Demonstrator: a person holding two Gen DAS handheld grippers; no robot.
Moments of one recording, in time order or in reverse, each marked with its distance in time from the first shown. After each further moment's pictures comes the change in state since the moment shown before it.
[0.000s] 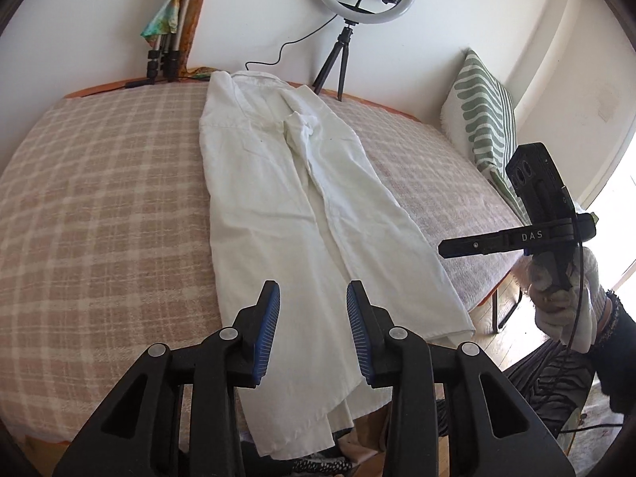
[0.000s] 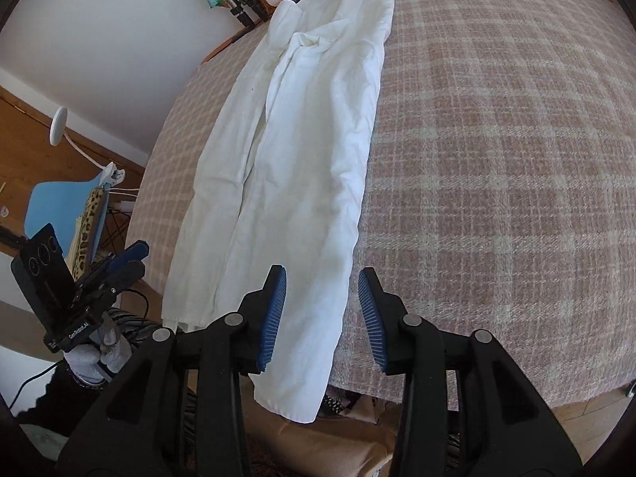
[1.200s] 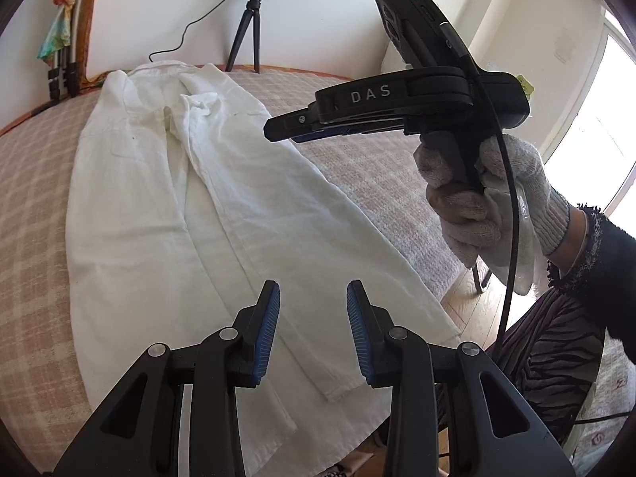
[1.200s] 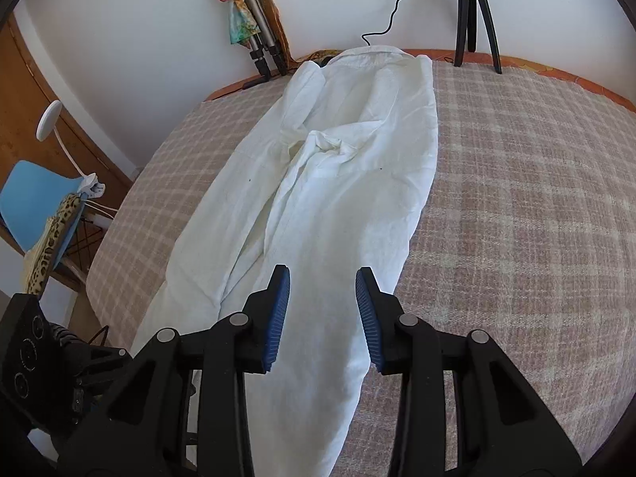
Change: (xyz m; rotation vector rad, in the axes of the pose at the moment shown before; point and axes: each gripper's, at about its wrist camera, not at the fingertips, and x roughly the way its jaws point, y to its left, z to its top) left arm 0.066 -0.071 0.003 0.186 0.079 -0.142; right arm 0.022 0.027 0.086 -0.202 -0.209 -0.116
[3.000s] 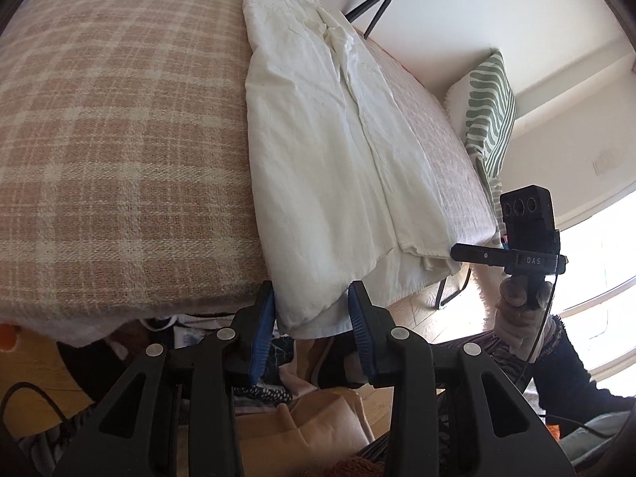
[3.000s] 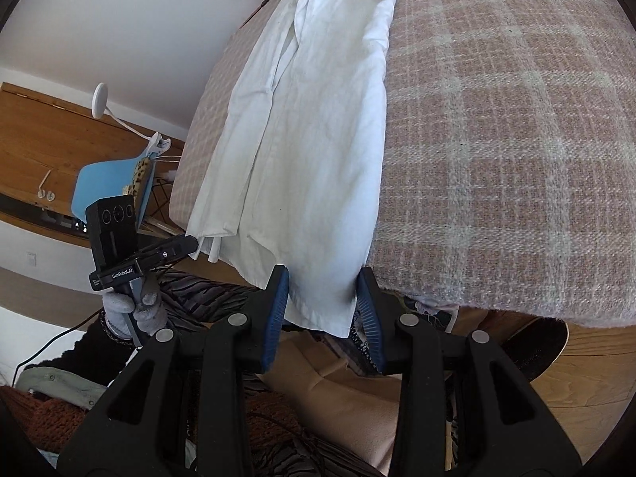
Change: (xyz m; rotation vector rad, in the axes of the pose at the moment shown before) left arm -0.078 0.091 -0.088 -0.474 0.116 -0.092; right arm -0.044 -0.023 -0.153 0.262 0.268 0.359
